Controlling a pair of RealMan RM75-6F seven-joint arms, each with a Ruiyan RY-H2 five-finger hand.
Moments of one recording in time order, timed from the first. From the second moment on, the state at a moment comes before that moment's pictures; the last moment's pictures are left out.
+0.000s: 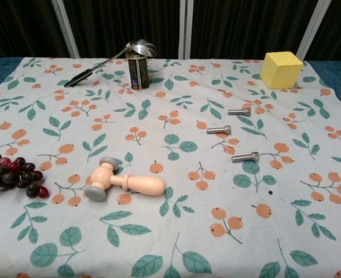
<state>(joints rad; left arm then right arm) -0.09 -1.18 -0.04 -1.57 1.49 1.51 0.15 0.09 -1.08 0.07 -1.66 -1.52 1.47 -0.07</state>
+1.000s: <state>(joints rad) -0.09 -1.18 -0.04 -1.58 1.51 1.52 0.16 0.33 -1.07 0.11 -1.71 -1.56 1.18 0.00</state>
